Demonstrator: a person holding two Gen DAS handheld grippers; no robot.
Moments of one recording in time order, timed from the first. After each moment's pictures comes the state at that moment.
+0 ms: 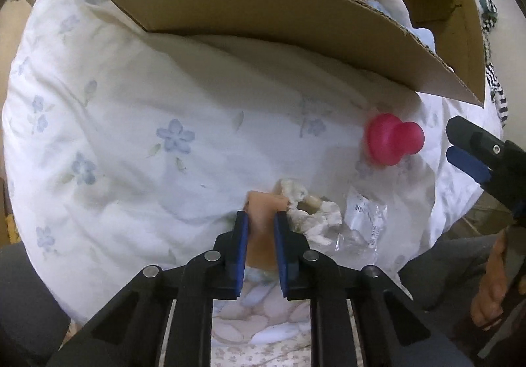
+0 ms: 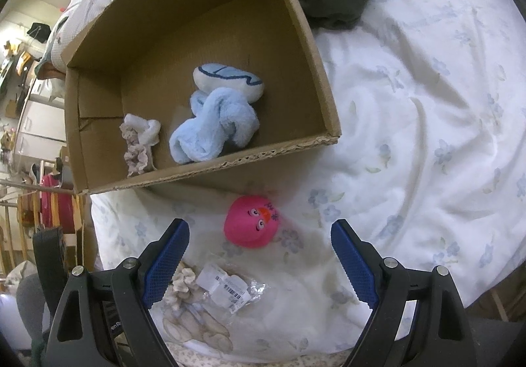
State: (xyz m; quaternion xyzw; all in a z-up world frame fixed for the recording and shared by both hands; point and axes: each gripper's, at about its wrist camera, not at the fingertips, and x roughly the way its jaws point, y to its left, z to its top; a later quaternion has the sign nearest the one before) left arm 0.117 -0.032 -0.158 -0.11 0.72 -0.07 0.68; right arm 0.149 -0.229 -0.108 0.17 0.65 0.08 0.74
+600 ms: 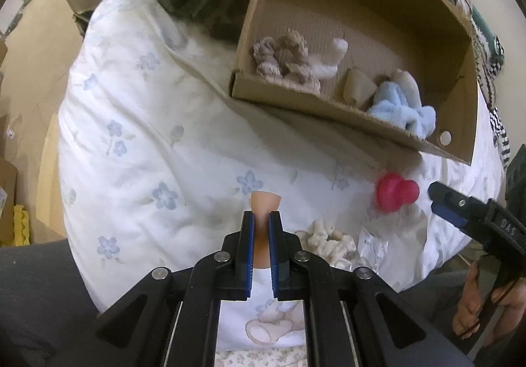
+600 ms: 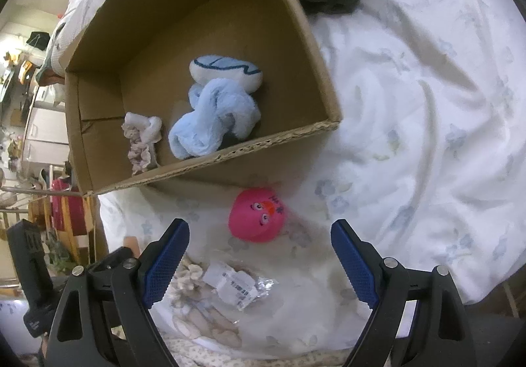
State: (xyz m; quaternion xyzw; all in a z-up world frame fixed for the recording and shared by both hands) left arm 0.126 0.027 -0.106 -0.14 0.66 -0.01 0.74; right arm 0.149 -0.237 -0.118 0.20 0.66 0.09 0.72
